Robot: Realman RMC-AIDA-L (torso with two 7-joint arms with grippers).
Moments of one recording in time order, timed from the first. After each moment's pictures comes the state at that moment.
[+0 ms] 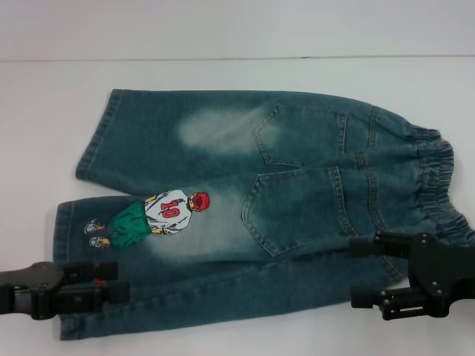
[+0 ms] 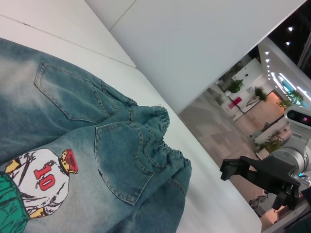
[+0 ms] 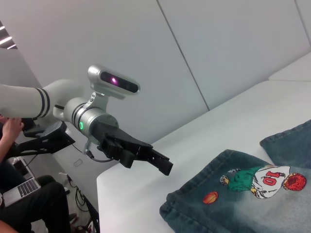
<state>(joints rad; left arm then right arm) -0.37 -2.06 0.40 0.75 2.28 1.98 -1.76 0.43 2.08 -0.54 -0.64 -2.18 -1.91 1.37</state>
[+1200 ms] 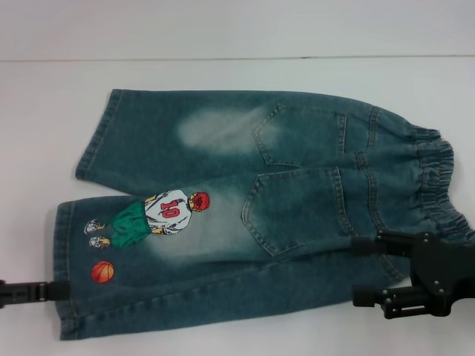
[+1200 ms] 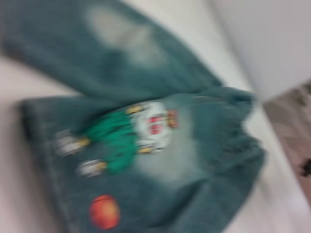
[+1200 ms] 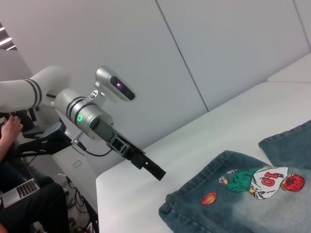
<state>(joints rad) -0.34 -2.03 0.36 0.95 2.42 1.97 -2.11 0.42 2.07 -0.53 -0.64 -2.18 -1.91 1.37</state>
